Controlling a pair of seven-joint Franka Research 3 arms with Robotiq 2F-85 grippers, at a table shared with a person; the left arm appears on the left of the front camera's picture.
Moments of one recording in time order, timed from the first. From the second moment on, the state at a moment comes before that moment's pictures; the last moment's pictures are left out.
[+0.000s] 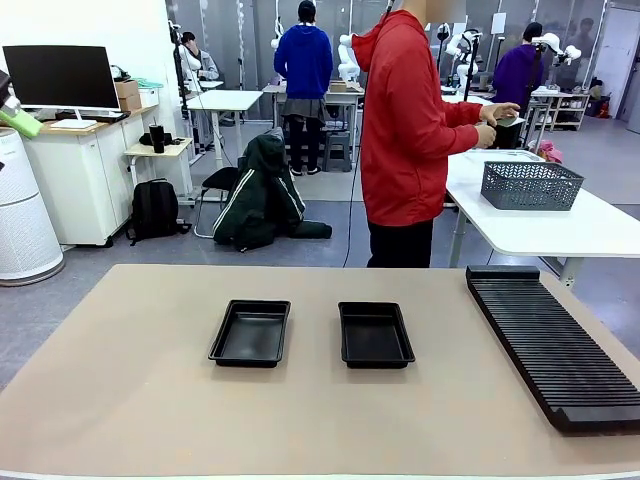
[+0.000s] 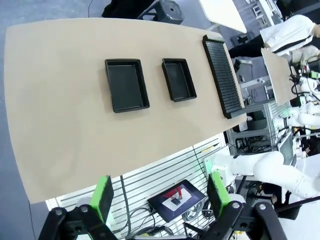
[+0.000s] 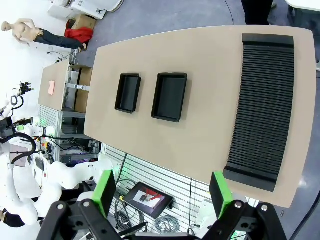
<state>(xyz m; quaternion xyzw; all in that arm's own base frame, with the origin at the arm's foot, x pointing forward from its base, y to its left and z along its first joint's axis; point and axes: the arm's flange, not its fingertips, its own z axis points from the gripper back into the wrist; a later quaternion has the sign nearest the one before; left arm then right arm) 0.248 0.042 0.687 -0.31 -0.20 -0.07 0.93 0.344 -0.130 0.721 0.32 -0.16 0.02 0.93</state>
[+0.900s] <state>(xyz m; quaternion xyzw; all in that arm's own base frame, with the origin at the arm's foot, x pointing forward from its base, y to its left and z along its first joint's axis) 0.257 0.079 0.690 -0.34 -0.16 0.01 0.93 0.344 -0.130 0.722 0.32 -0.16 0.02 0.93</state>
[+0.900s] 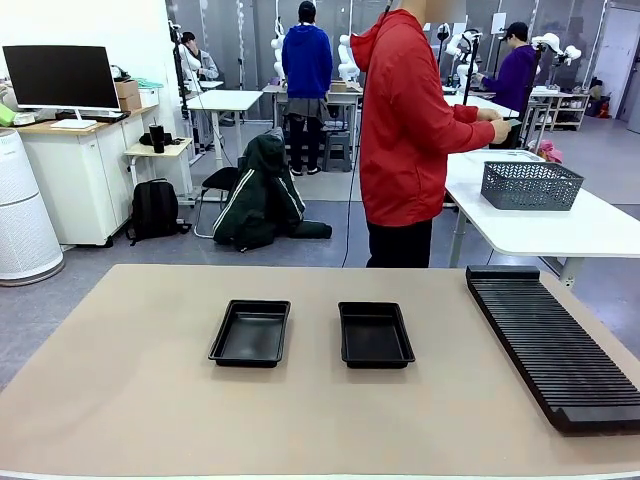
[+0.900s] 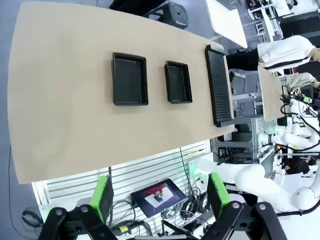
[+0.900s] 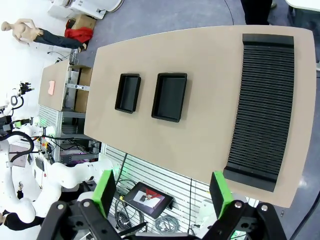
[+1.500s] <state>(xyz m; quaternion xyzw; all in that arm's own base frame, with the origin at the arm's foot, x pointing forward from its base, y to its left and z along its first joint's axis) 0.278 0.093 0.705 -0.34 -0.13 0.01 0.93 0.344 -0.130 0.722 0.32 -0.16 0.02 0.93</state>
